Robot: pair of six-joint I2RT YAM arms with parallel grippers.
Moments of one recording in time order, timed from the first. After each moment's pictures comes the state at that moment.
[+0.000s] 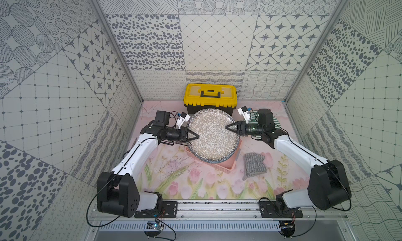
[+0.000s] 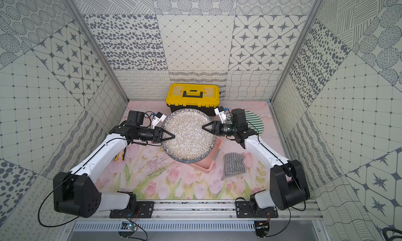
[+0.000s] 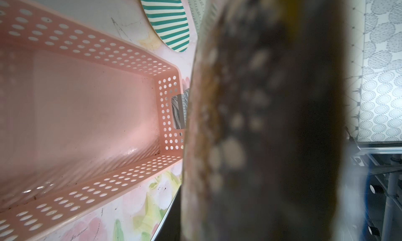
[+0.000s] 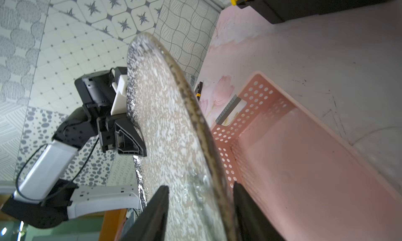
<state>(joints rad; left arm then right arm) -0.11 1.37 1.10 -0.69 1.08 -0.24 0.33 1.43 0.98 -0.05 -0.84 0.64</state>
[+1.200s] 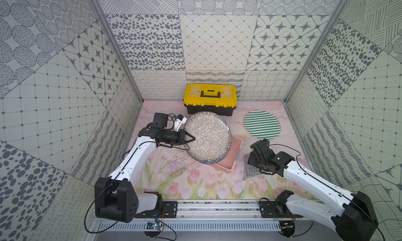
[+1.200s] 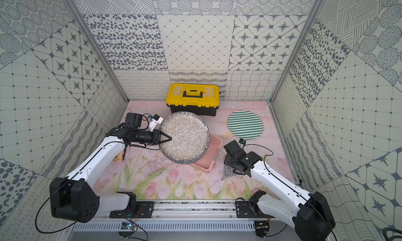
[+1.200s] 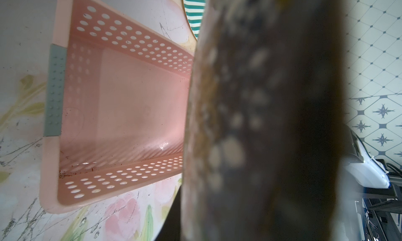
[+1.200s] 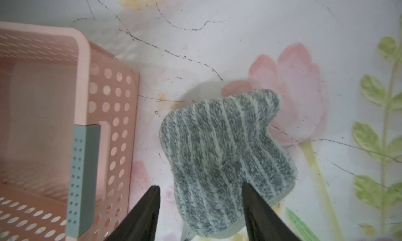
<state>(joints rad) -0.10 1.32 1.07 -0.73 0.92 -0.21 0.61 1.06 0.67 -0.75 0.26 0.91</state>
